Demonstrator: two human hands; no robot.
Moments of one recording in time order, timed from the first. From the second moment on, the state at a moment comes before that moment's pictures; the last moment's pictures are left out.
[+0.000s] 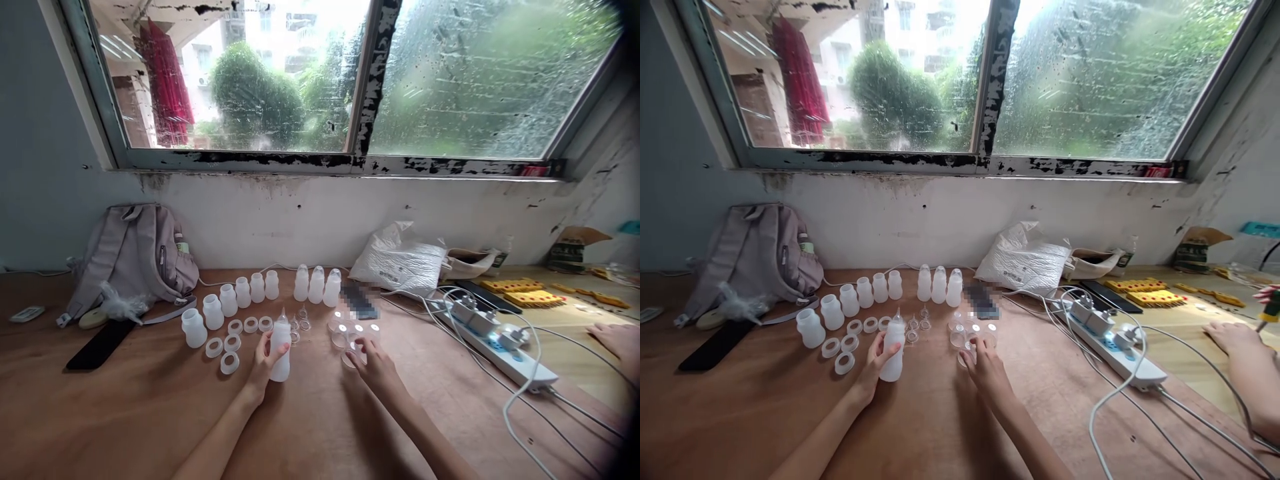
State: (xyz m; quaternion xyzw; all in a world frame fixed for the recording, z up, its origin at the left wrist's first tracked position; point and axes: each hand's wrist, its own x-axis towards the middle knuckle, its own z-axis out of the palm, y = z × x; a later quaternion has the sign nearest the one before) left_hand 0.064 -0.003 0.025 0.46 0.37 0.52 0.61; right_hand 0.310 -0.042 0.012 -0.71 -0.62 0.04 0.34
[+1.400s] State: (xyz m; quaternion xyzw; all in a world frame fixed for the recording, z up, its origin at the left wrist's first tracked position) left_hand 0.056 -0.008 0.025 0.68 0.40 0.47 0.40; right_hand 0.232 -0.009 0.046 -0.50 -0.59 0.37 0.52
